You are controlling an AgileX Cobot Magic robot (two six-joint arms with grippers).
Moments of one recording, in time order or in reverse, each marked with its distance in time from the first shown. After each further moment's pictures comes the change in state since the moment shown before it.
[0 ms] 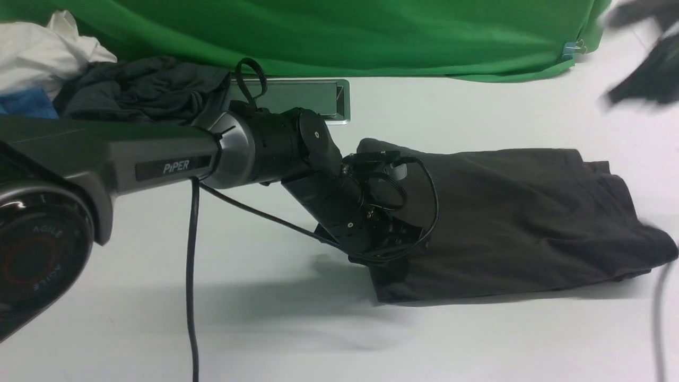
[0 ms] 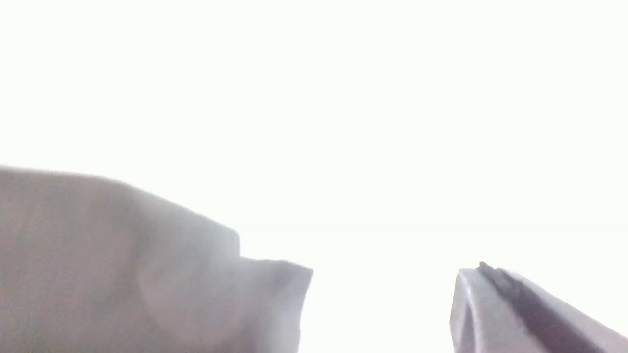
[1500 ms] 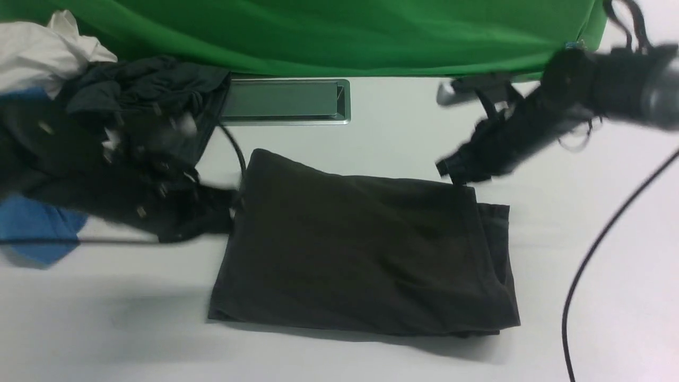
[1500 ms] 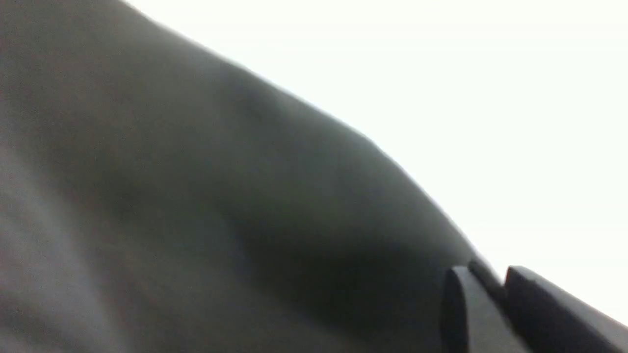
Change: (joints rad) right arm 0.291 0.276 -0.030 0.657 0.041 -0.346; left arm 0.393 -0.650 0.450 0.120 -0.117 -0.038
